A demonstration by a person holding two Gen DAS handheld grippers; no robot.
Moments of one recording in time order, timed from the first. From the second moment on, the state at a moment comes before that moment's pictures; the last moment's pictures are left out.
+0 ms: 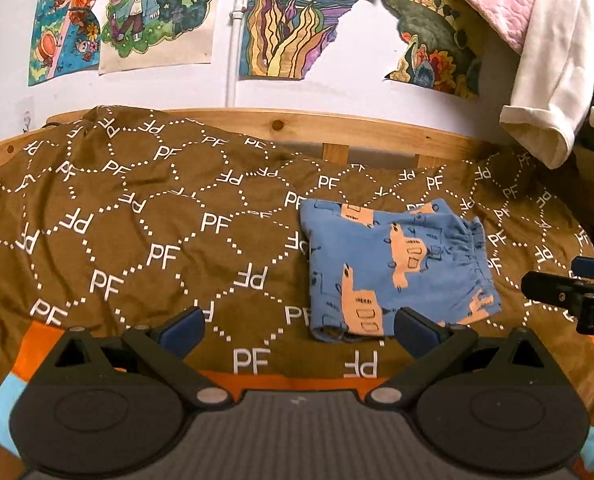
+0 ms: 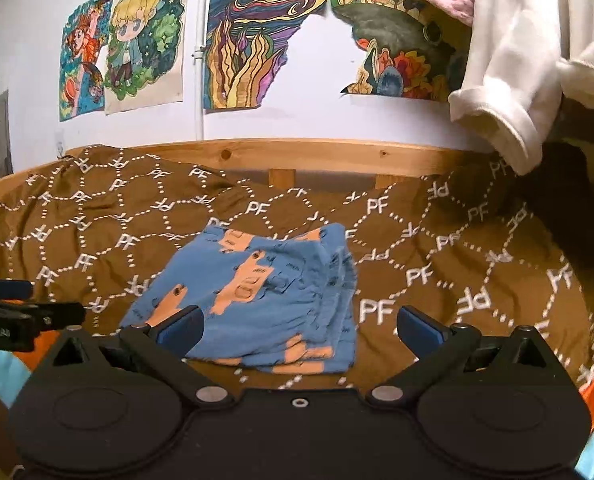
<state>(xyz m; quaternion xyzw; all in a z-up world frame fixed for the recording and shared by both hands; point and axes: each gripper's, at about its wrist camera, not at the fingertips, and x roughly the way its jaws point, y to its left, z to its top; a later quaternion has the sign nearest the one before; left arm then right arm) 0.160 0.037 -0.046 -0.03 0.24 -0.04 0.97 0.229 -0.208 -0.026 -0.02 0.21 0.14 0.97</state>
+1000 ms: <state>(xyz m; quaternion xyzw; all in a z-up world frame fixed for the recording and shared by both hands) 0.119 0.040 -0.064 0.01 0.23 -0.02 0.97 0.172 -0.202 -0.045 0.00 0.18 0.13 0.97</state>
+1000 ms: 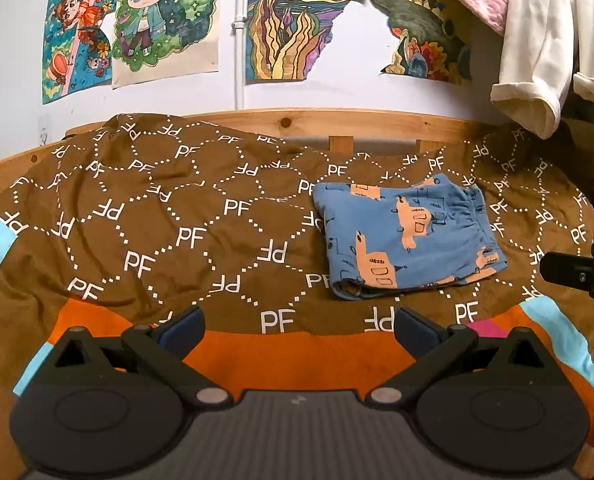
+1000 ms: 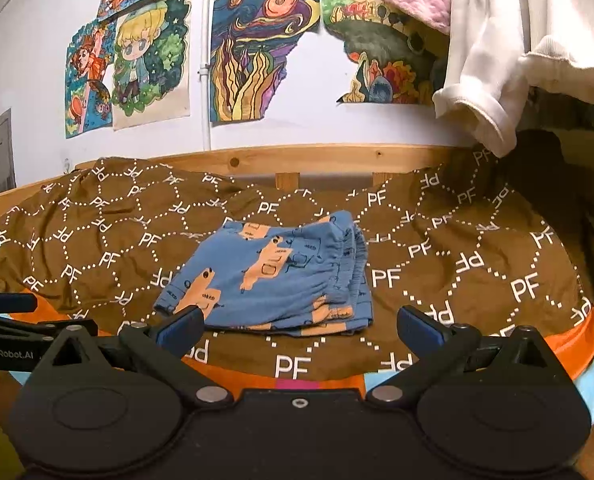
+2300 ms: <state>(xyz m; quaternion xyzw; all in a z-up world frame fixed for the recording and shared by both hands) 0.117 0.042 -0.065 0.02 0.23 -0.02 0.97 0.175 -0.209 -0.052 0.02 0.20 0.11 0.97</state>
